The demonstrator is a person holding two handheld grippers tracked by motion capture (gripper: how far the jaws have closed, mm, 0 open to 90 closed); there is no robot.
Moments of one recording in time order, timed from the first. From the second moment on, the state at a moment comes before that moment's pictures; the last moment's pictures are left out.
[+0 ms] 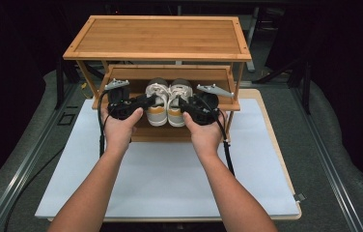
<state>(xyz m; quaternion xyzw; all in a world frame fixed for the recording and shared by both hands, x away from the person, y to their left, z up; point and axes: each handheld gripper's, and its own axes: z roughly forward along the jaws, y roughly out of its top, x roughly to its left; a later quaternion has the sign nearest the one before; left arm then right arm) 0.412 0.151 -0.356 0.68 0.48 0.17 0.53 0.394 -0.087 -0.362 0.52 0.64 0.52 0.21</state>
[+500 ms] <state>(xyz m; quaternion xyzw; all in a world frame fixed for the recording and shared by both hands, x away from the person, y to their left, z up) 0.437 0.147 -0.354 0.68 0.49 0.16 0.52 0.419 -0.087 -0.358 0.54 0.63 0.51 0.21</state>
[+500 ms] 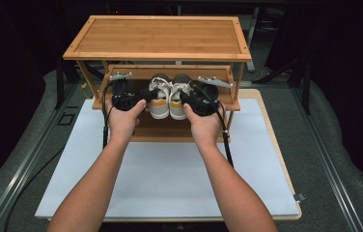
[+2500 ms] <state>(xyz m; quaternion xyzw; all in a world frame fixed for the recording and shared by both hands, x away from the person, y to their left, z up) 0.418 0.162 -0.365 0.68 0.50 0.15 0.51 0.401 -0.107 -0.360 0.51 0.66 0.48 0.25</state>
